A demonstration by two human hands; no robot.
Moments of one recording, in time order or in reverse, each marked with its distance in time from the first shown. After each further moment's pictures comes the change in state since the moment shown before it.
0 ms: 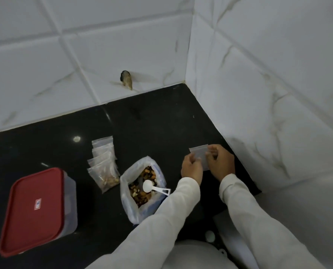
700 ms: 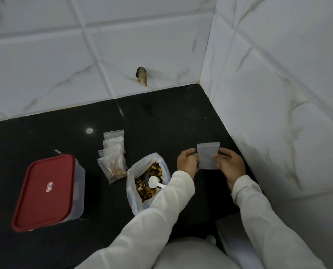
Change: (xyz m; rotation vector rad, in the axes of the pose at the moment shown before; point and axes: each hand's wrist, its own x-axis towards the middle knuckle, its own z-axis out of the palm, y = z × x) left_hand 0.001 0.024 -0.032 -0.192 0.007 -0.064; right_hand 0.005 -0.005 -0.002 0.430 -0.101 0.294
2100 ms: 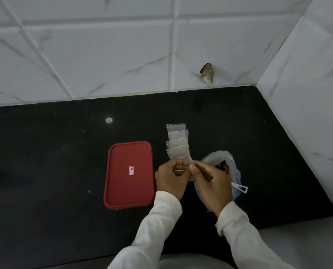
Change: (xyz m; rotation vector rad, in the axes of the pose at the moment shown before) left_hand -0.064 0.007 -0.264 0.266 0.206 0.441; right_hand -0.205 -0.032 0.204 -0.330 -0.298 -0.478
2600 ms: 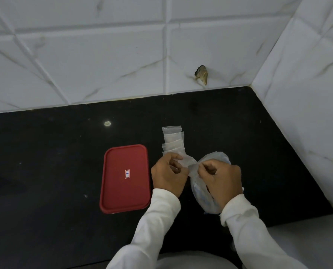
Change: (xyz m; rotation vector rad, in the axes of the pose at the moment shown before) left_hand 0.003 0.019 0.003 0.222 0.112 0.132; right_hand 0.018 0.009 -0.029 -0.259 0.136 -0.106
